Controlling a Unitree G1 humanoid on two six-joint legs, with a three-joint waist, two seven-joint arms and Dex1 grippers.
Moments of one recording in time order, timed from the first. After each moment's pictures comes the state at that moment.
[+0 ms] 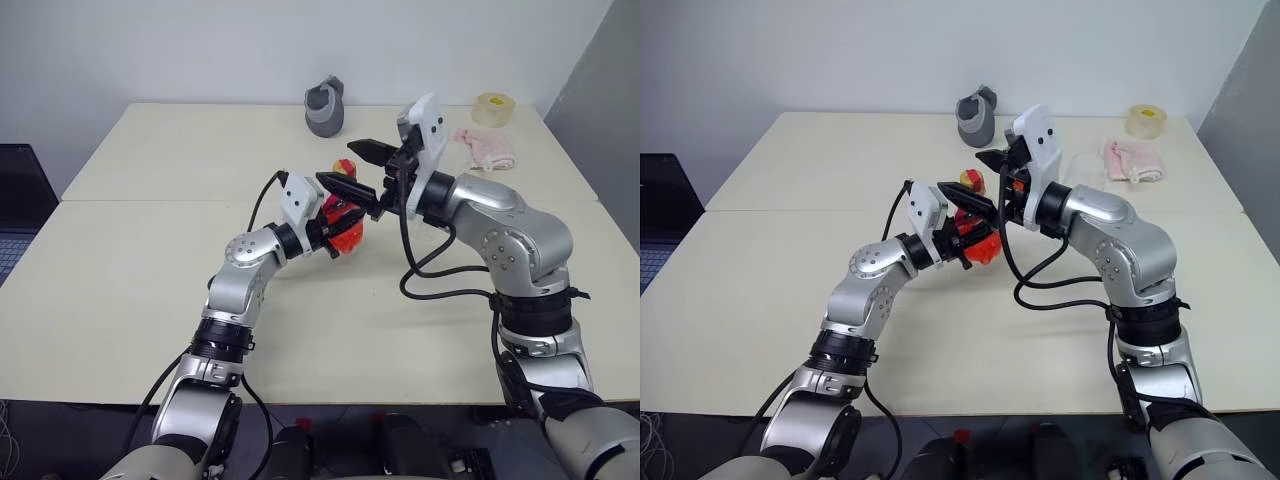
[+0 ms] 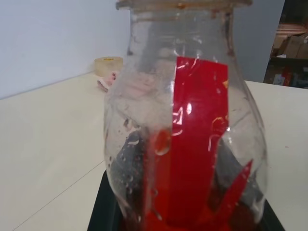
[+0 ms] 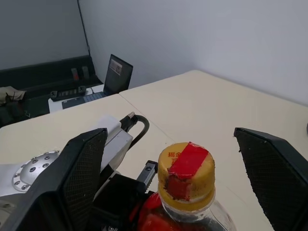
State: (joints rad) left arm -0.64 0.24 -0.07 0.23 -0.27 0.17 -0.78; right arm -0.86 -0.28 0.06 -0.16 0.51 0.81 0.56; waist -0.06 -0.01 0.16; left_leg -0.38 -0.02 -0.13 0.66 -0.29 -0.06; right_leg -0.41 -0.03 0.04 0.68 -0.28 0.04
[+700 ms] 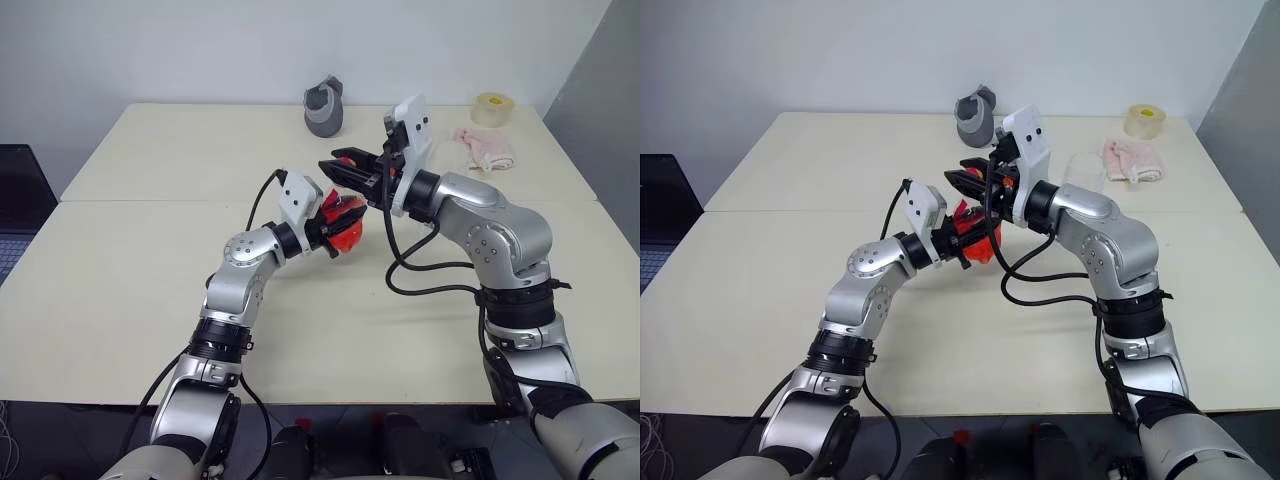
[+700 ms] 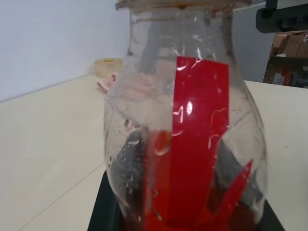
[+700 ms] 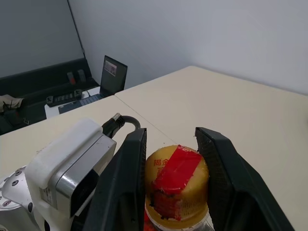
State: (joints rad) left arm -0.64 0.24 -0.07 0.21 -0.27 0.17 -0.77; right arm -0.88 -0.23 0.05 -0.10 0.49 0.82 0.53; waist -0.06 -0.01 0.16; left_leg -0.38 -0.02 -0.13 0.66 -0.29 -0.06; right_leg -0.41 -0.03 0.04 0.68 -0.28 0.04
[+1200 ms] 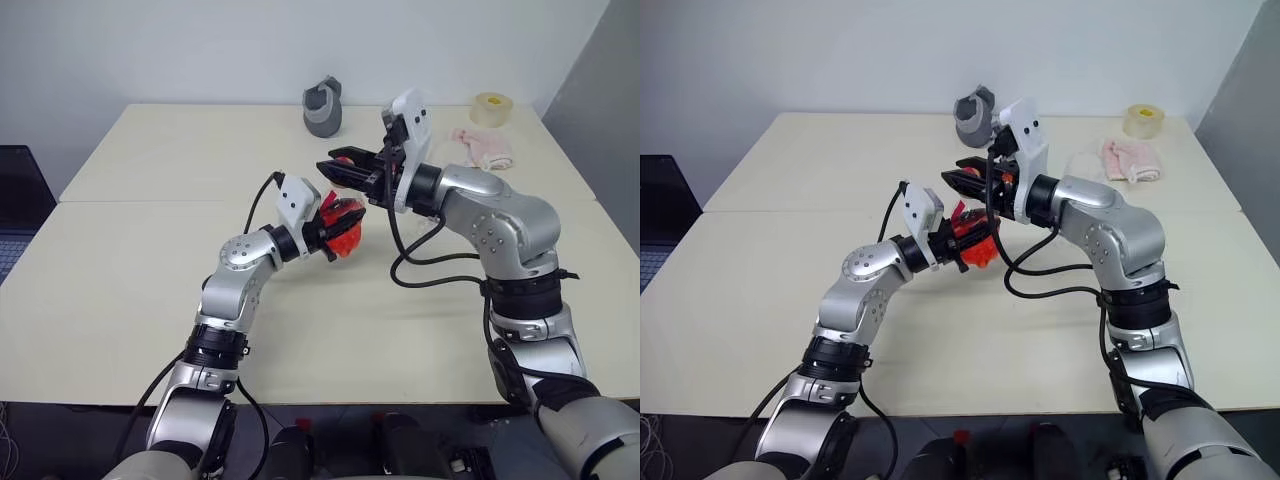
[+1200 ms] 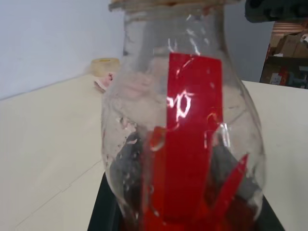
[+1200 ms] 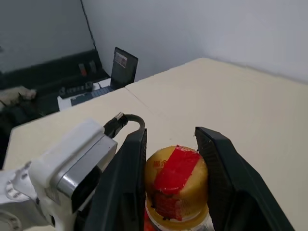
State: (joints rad) left arm -0.60 0.26 -0.07 0.13 -0.28 0.24 -0.78; right arm -0.95 -0.23 -0.02 -0.08 0.60 1.02 0.52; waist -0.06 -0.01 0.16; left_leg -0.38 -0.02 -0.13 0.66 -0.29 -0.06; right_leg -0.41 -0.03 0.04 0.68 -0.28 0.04
